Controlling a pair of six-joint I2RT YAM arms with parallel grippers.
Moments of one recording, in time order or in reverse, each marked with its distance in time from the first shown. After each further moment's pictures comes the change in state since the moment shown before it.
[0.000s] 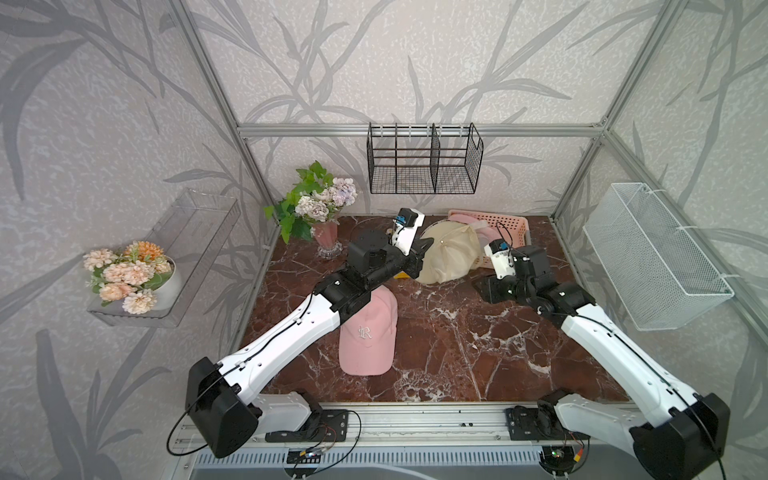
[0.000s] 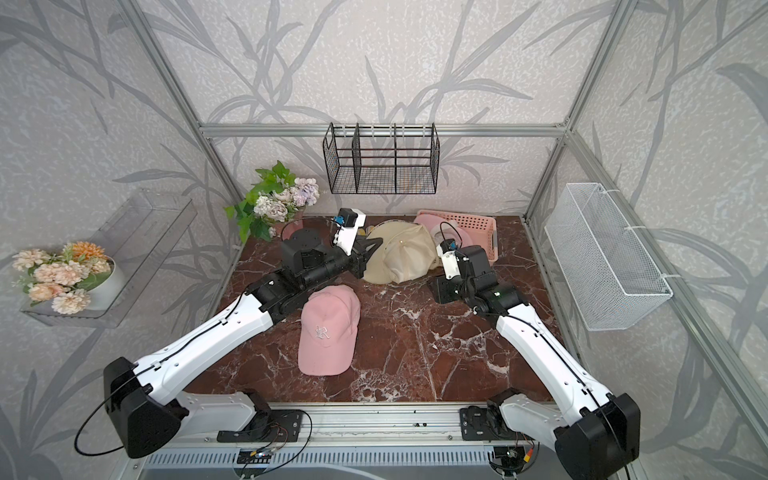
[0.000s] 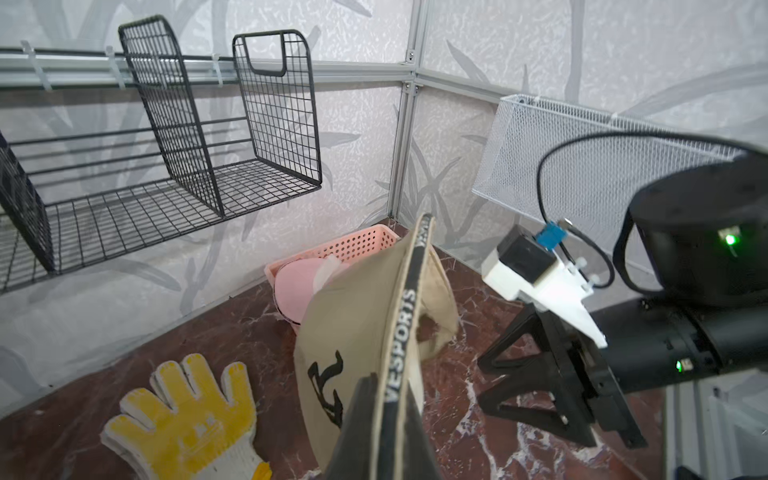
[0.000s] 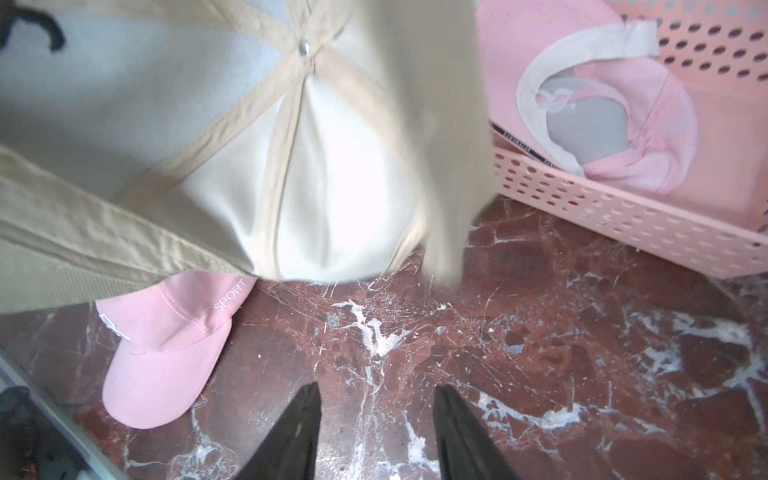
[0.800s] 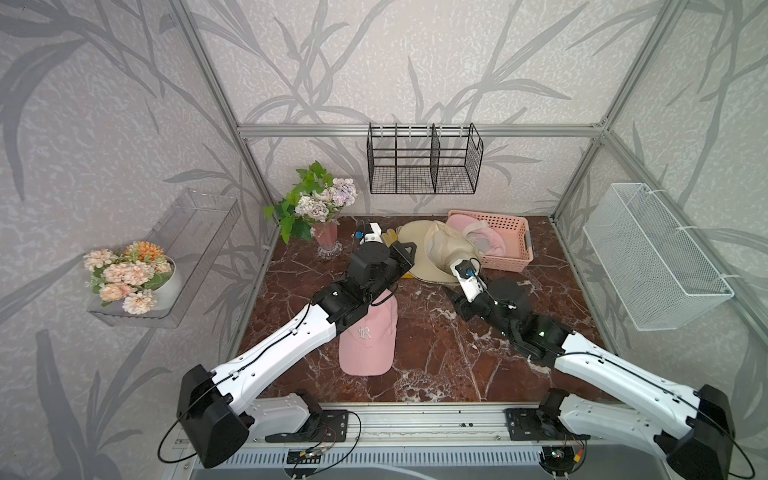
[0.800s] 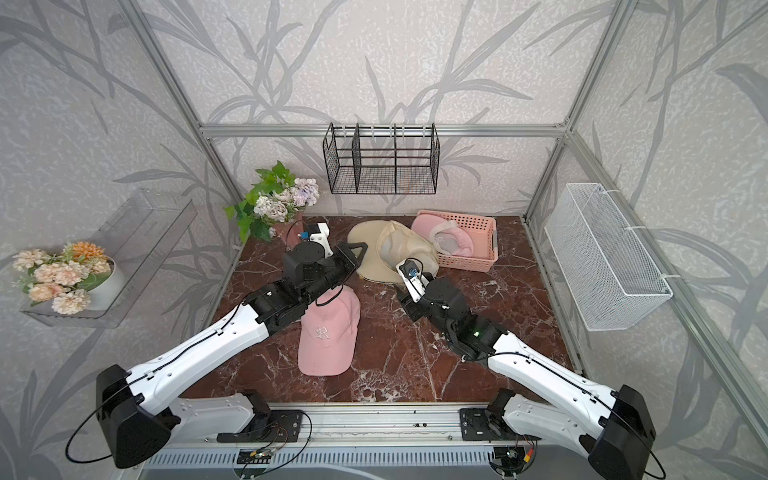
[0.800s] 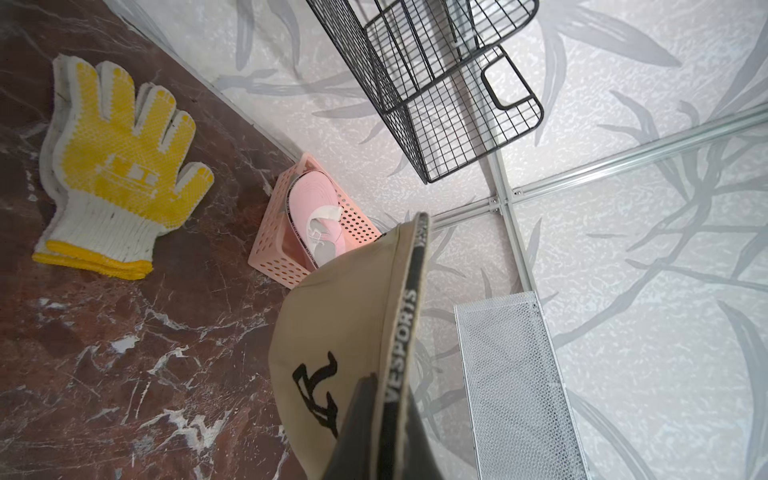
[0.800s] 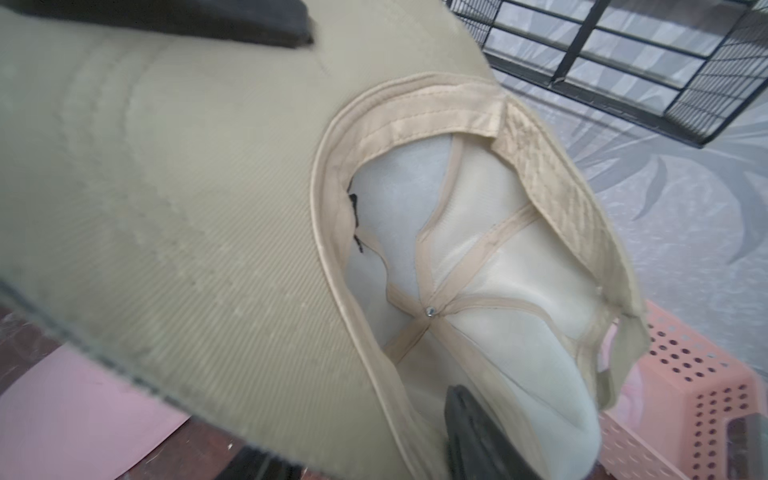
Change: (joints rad) left arm -0.048 -0.068 -0.091 -0.082 -0.304 -0.996; right arm 0.440 -0.029 -0.180 0.502 0.481 -0.265
